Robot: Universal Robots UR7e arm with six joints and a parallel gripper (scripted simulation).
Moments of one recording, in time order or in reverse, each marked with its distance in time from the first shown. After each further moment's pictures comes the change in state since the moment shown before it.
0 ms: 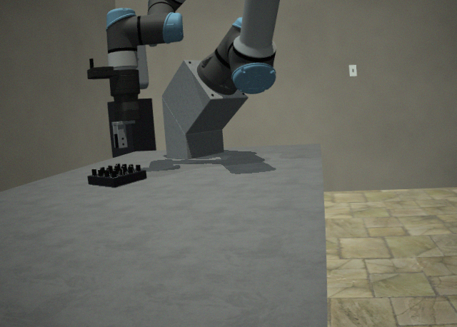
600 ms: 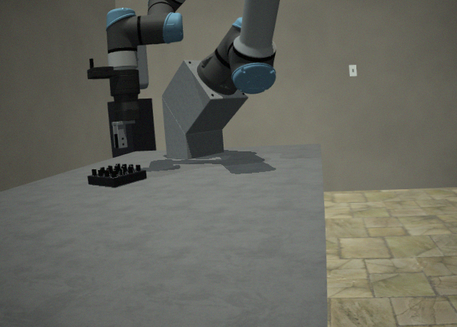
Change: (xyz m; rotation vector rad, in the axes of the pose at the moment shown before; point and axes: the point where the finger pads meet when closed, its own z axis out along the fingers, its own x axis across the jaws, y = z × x) arm 0.000 0.000 0.000 0.000 0.000 0.000
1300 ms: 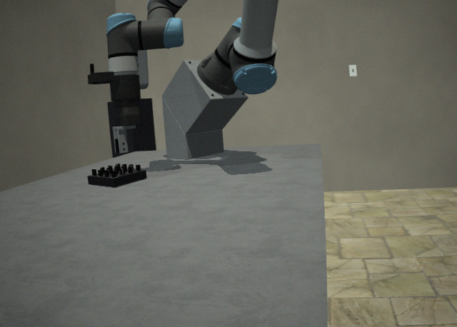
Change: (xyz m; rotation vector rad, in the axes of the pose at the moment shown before) arm 0.000 0.001 0.013 -0.001 0.000 0.000
